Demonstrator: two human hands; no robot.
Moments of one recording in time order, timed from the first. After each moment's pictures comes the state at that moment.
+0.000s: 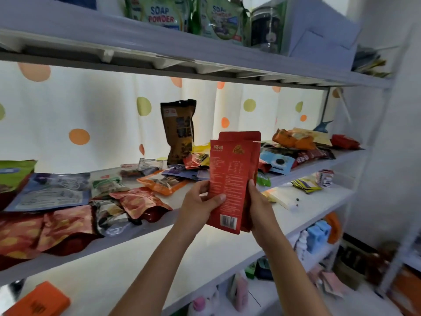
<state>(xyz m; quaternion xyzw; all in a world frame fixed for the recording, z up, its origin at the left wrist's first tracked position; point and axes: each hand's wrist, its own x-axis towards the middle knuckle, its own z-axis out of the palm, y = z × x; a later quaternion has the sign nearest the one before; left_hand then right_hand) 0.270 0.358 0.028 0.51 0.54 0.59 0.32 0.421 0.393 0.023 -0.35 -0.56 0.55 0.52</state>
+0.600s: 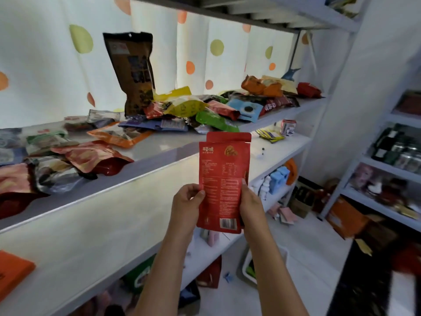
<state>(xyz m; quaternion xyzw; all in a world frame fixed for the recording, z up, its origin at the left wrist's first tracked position) 0.331 0.343 -0.085 0.40 0.59 0.56 0.42 0.472 0.362 -0.086 -0.56 -0.45 0.48 0.50</state>
